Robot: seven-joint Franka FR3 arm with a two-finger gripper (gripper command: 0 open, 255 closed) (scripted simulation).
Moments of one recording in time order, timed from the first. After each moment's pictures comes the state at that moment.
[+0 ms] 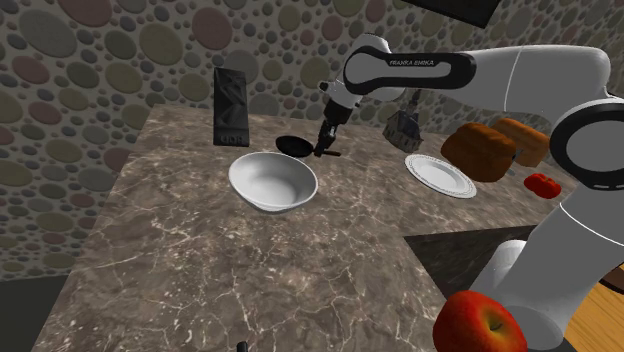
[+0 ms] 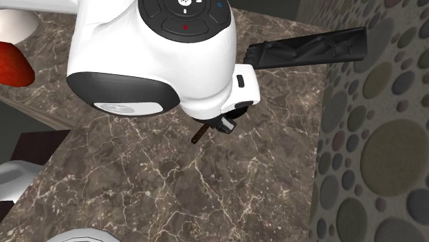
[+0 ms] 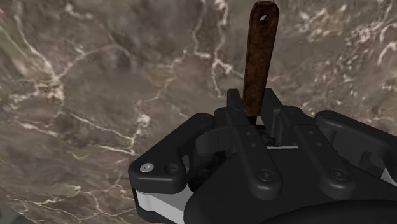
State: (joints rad) arm 0.24 0.04 -0.18 -1.87 0.21 1.97 -0.88
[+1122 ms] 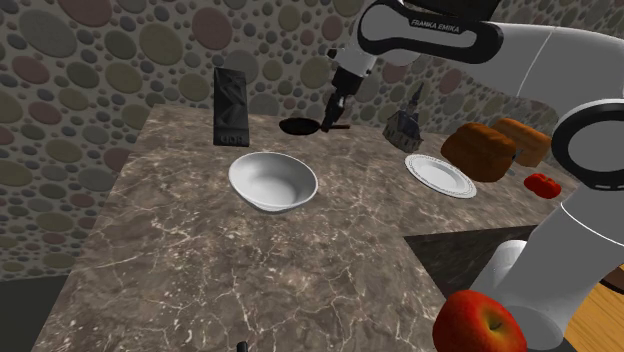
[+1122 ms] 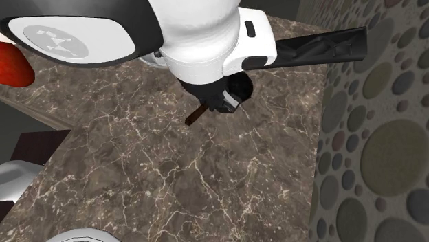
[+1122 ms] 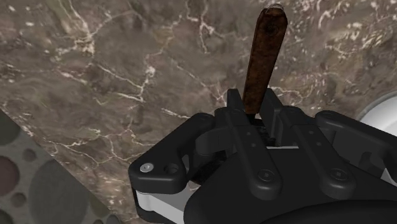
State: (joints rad) arm 0.24 0.04 -0.19 -1.66 0.19 1.75 -0.84
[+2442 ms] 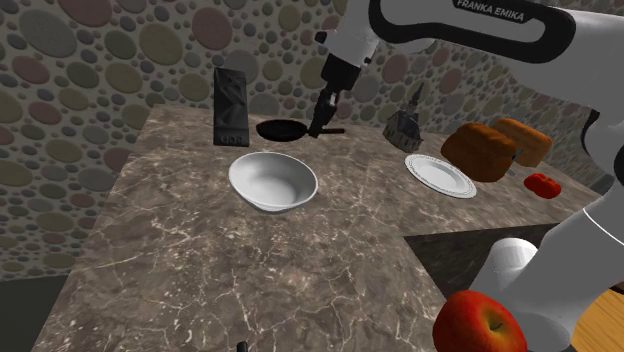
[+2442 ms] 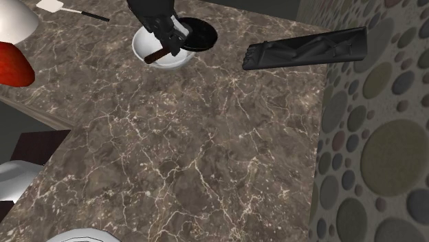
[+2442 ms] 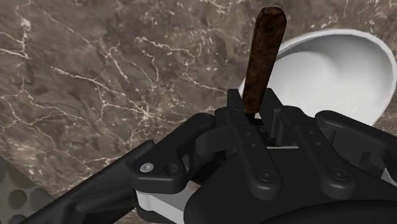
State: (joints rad) arm 0.36 -0.12 -0.05 -1.74 0.16 1.72 -0.57
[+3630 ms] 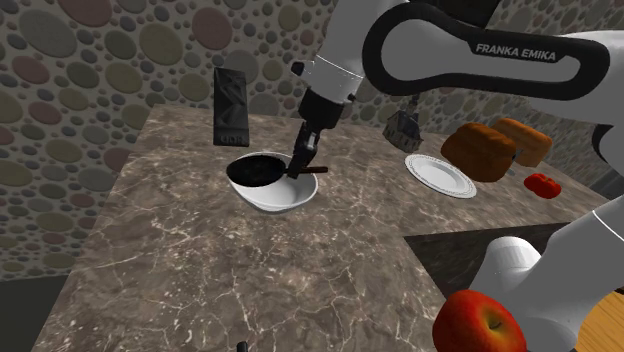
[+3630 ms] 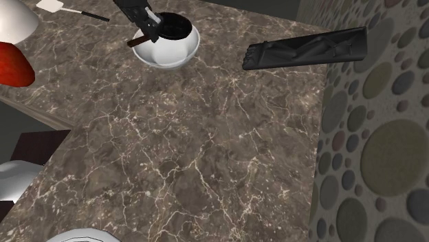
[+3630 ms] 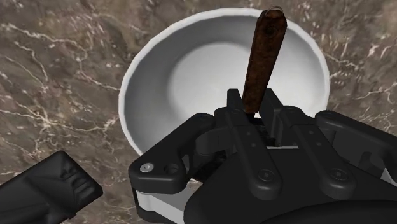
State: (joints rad) arm 0.45 -0.19 0.08 -1.94 0.16 1.88 -0.37
